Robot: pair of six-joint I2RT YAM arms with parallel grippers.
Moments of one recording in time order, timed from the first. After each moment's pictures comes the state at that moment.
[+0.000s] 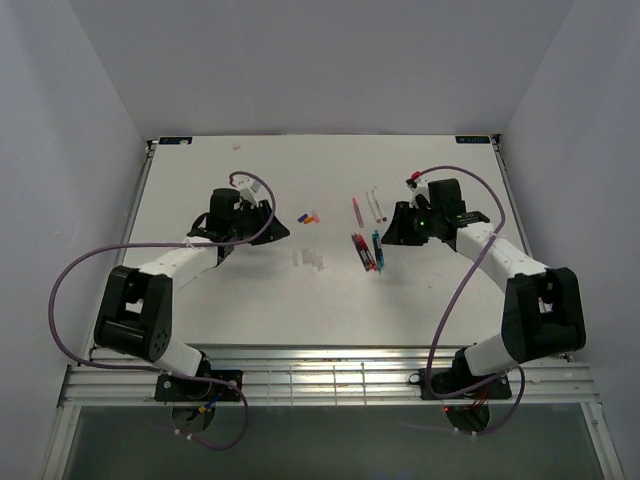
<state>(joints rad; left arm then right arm) -0.27 1.52 0.81 0.09 0.44 -0.47 0.24 1.49 0.96 -0.33 -0.47 0.24</state>
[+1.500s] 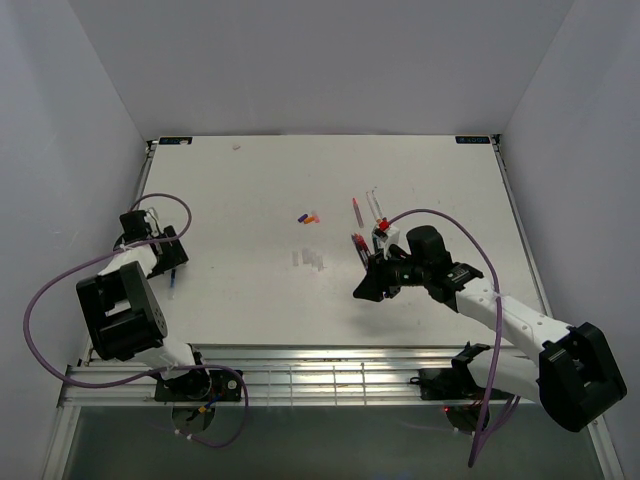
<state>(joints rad) 0.39 1.53 0.80 -0.26 0.05 -0.08 0.56 1.11 0.57 -0.13 -0.63 0.25</state>
